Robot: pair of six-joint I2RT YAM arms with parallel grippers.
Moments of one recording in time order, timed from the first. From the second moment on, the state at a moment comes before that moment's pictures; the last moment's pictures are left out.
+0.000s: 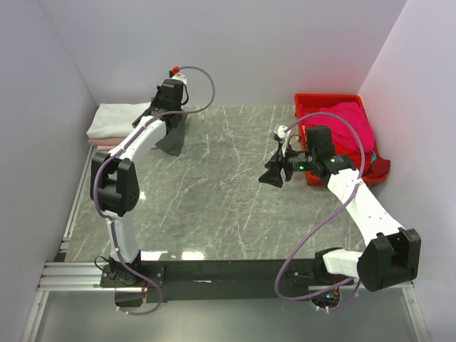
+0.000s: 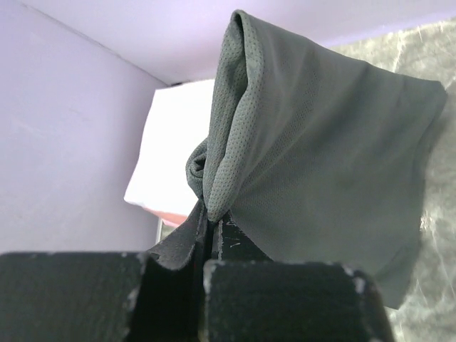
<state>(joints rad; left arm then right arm) -0.31 1.94 1.71 -0.26 -0.71 0.32 0.23 1.23 1.03 -0.53 -0.89 -0.38</state>
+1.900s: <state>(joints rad) -0.24 2.01 2.06 -0.36 -0.78 0.38 0.21 1.20 1.03 -0.55 -0.94 -0.40</state>
